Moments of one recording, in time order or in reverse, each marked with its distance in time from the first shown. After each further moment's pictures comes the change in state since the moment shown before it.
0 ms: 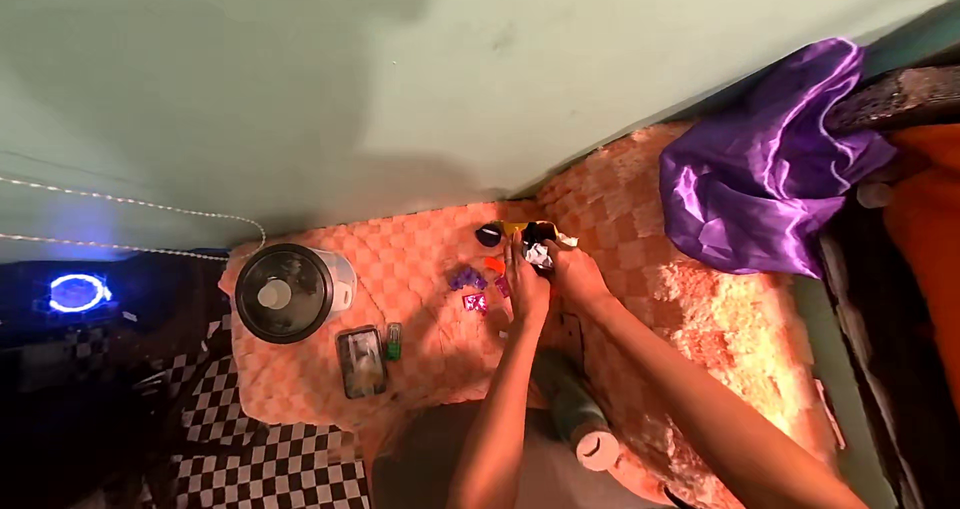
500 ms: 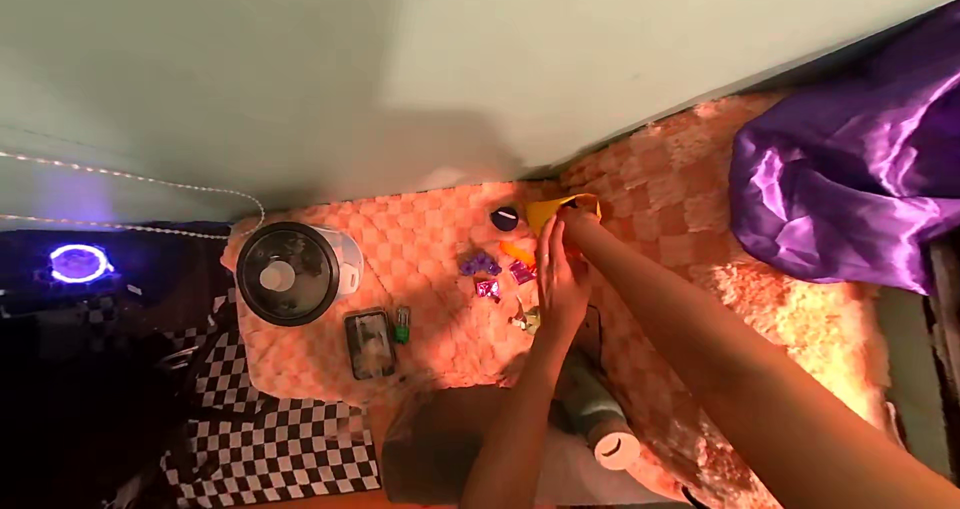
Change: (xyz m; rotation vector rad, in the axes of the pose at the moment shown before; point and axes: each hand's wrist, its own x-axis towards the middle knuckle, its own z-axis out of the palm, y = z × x) left_hand -0.013 -0.021 0.013 -0.146 0.068 0.252; right_hand 0.102 -0.021 0.012 -0.212 -0.374 0.297
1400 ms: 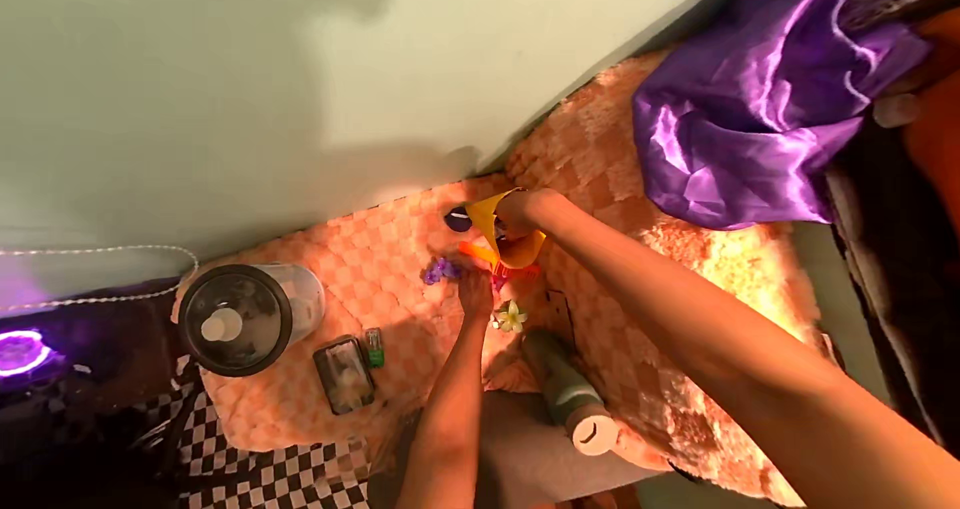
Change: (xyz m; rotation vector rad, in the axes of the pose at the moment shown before) left_hand 0.002 -0.145 0.014 0.783 -0.682 -0.277; right_hand -0.048 0.023 -0.052 -0.204 -0.078 -0.384
